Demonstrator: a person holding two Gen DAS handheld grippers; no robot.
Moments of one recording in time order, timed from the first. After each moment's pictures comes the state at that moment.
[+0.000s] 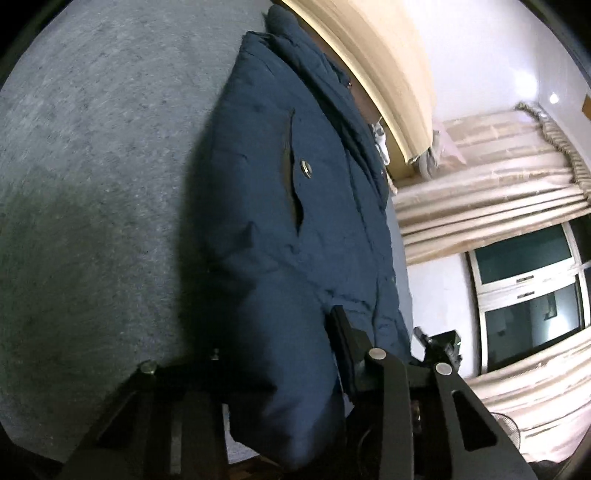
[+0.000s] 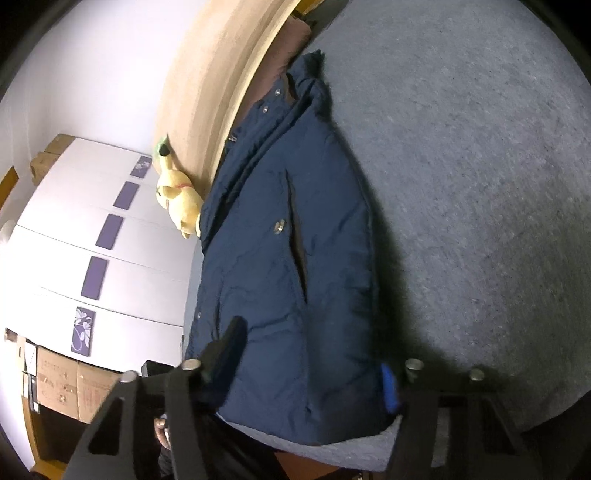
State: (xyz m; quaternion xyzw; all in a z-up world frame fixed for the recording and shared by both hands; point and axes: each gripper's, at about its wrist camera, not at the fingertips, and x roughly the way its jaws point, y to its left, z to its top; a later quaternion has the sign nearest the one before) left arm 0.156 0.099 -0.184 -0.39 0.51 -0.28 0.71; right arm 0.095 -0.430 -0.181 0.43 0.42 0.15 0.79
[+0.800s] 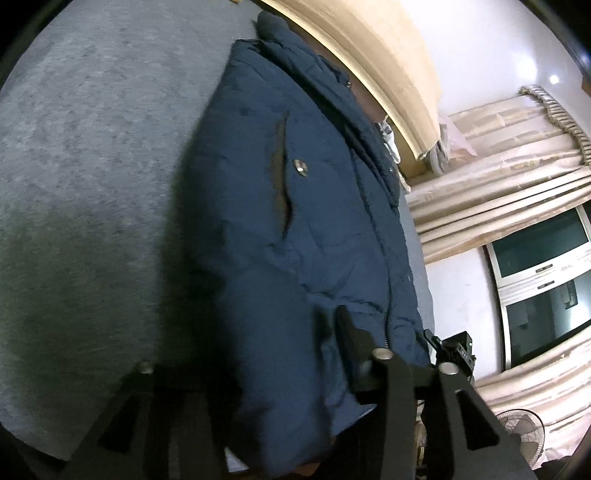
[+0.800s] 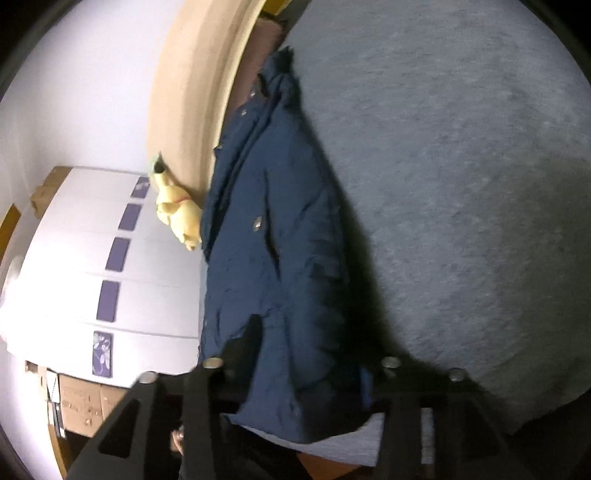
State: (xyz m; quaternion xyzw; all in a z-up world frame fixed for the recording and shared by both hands) left arm 0.157 0.086 -0.181 -0.34 0.51 -0.27 0.74; right arm 0.089 -0.436 -0.203 0.49 0.41 0.16 0.75
